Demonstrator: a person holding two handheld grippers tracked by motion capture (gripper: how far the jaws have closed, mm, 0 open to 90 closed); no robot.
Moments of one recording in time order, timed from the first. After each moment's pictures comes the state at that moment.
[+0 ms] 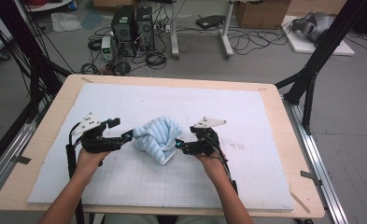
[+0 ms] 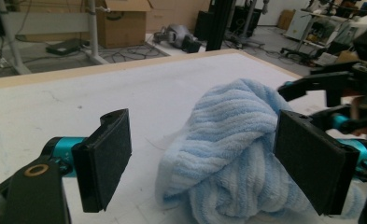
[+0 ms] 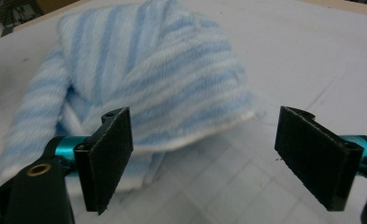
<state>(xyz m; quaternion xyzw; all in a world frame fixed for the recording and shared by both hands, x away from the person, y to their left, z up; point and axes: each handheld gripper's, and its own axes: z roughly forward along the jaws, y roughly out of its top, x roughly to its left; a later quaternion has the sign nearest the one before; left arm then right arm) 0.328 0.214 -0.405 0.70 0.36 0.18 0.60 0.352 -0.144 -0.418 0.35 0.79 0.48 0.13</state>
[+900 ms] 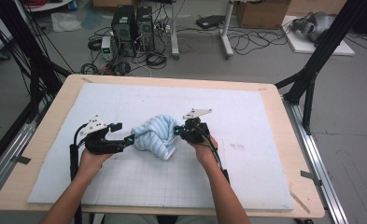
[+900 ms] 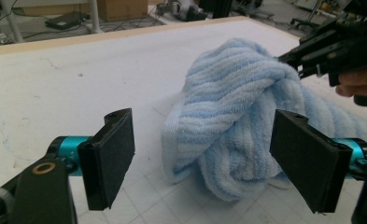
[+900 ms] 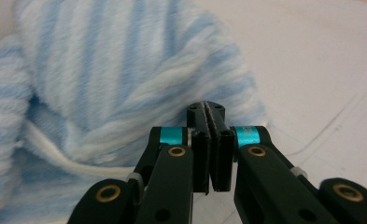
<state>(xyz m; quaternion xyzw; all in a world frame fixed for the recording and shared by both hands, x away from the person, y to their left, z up) 0.333 0.210 -0.421 0.73 0.36 0.18 0.54 0.390 -0.122 -0.424 0.34 0.82 0.44 0.12</state>
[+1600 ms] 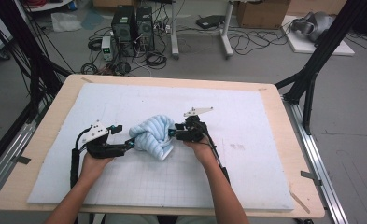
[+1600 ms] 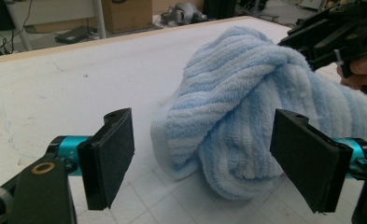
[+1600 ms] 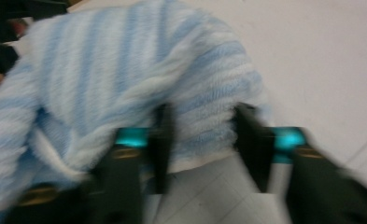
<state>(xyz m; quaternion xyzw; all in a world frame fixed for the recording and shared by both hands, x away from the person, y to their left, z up) 0.329 0.211 -0.439 0.73 0.35 0.21 0.56 0.402 -0.120 -0.432 0.33 0.81 0.48 0.05</state>
